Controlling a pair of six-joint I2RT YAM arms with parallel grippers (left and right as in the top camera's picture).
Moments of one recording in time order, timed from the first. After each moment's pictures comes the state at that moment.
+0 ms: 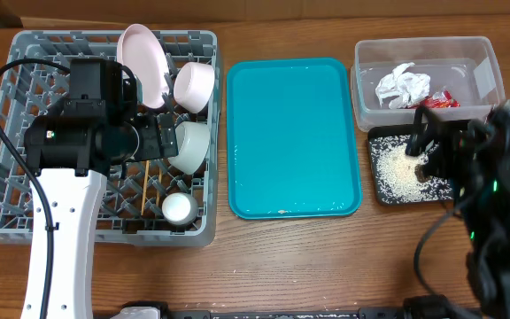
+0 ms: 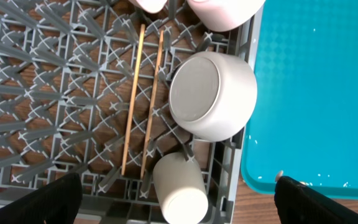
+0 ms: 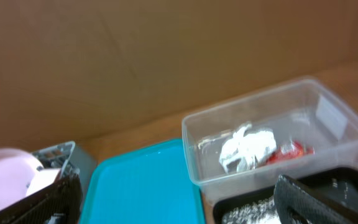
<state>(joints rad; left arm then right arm) -0.03 1.39 1.56 -1.29 0.00 -0.18 0.09 0.71 0.94 -0.49 0.05 0.35</state>
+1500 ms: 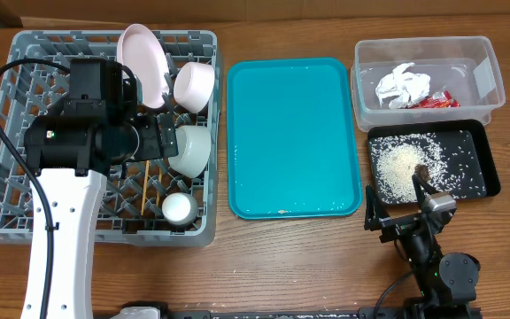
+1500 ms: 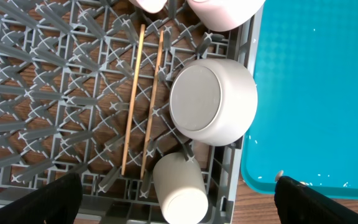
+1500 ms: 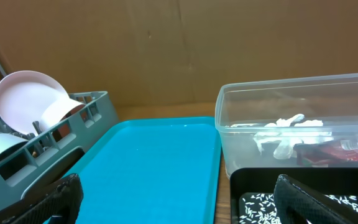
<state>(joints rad) -0.03 1.39 1.56 -1.29 0.01 -0.18 0.08 0.01 0.02 -0.02 -0.20 0.17</state>
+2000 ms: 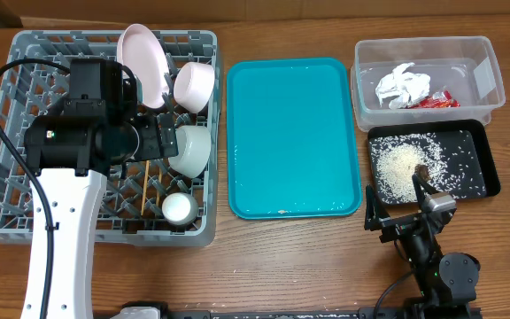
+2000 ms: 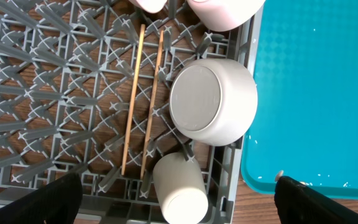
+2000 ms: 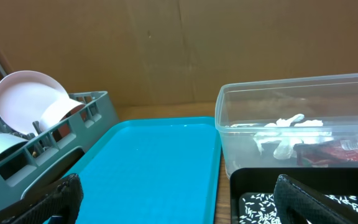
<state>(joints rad) -0.03 1.39 1.56 -1.29 0.01 -0.18 0.08 0.01 0.02 -0.02 -0.19 0.17</state>
